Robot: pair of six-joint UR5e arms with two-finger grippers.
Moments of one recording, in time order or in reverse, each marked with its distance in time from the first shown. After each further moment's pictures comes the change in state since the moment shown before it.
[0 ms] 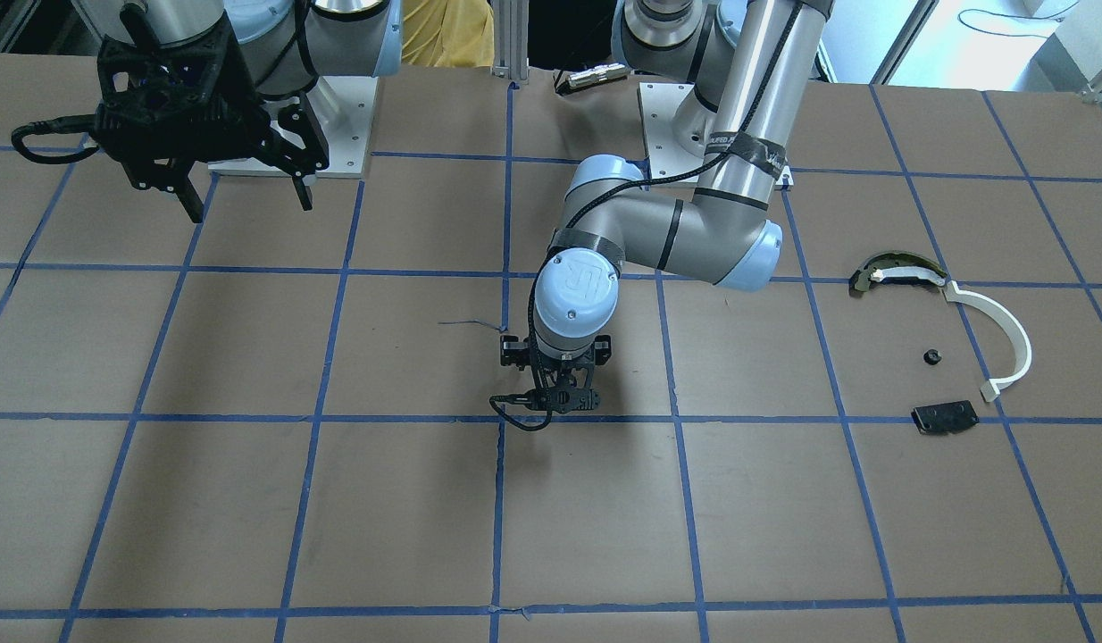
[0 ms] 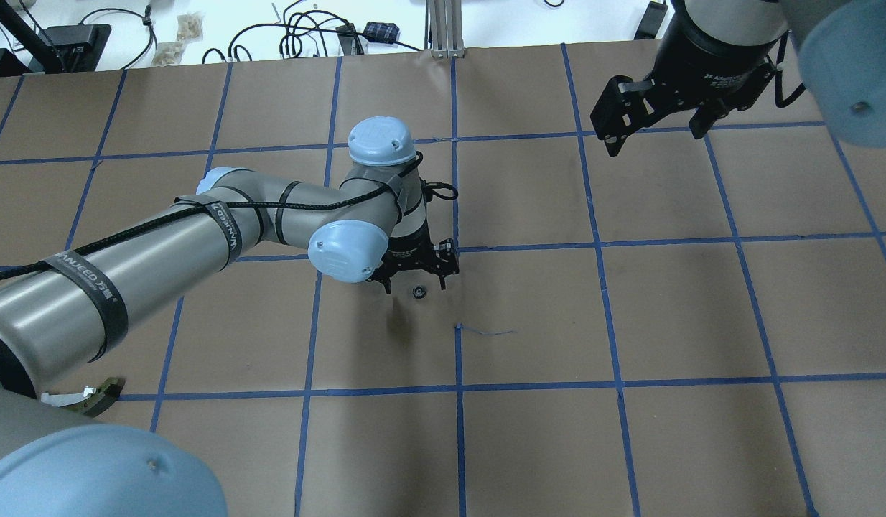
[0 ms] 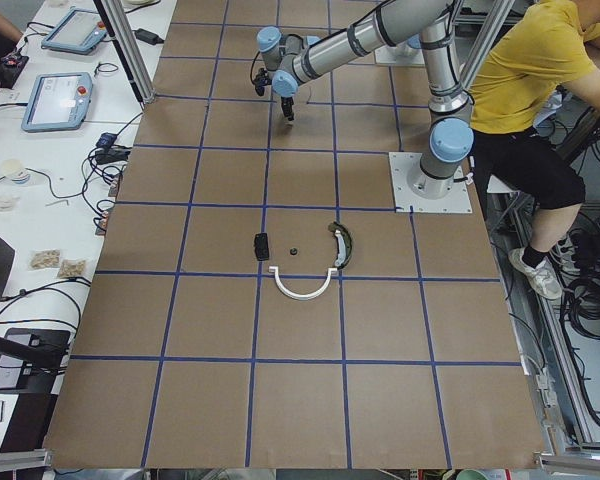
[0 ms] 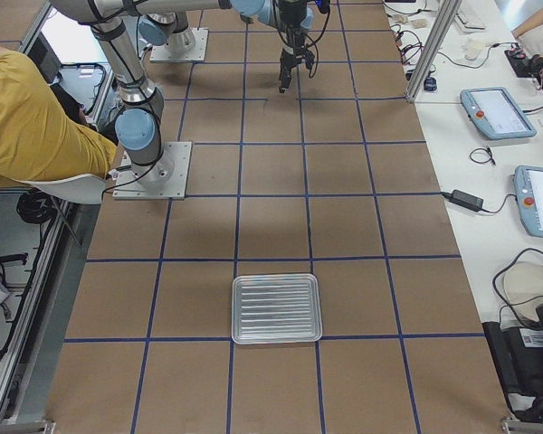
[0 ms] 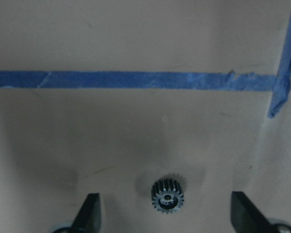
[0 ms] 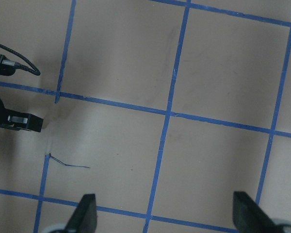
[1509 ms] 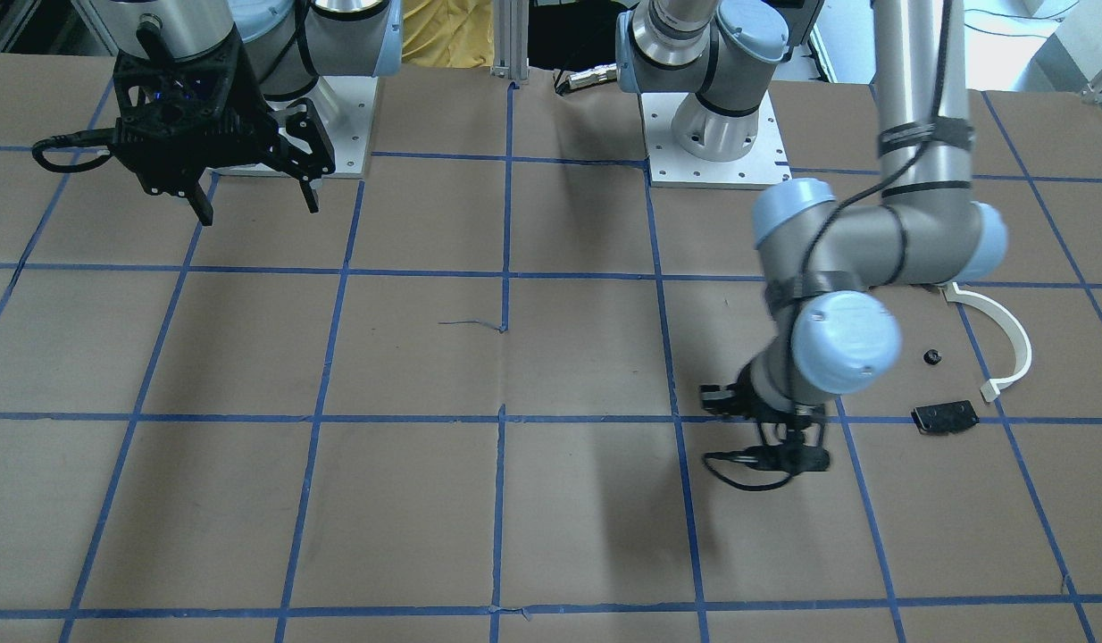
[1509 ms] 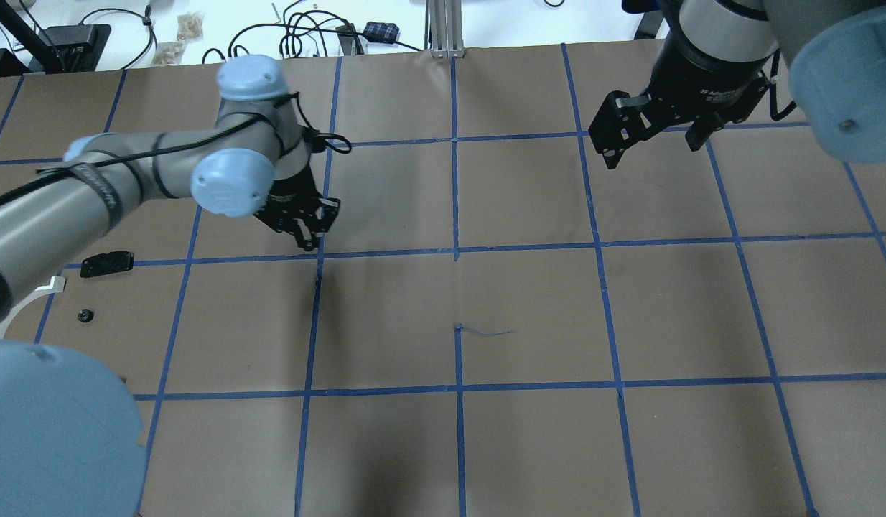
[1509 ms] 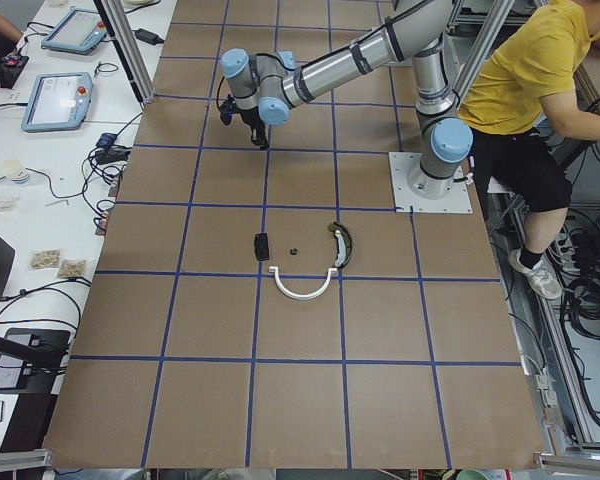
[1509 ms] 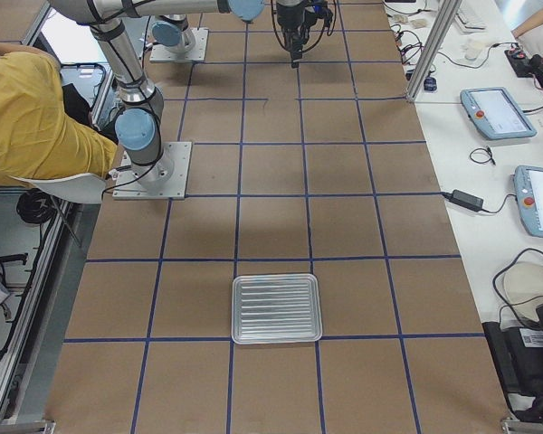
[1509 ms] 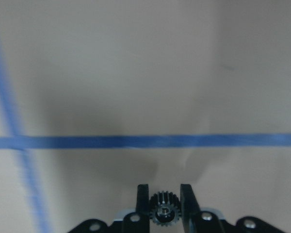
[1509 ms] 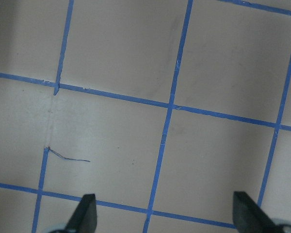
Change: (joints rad) left arm 0.427 0.071 0.093 -0.135 0.163 0.461; right arm 0.002 -0.006 0.032 -0.002 0.001 -0.002
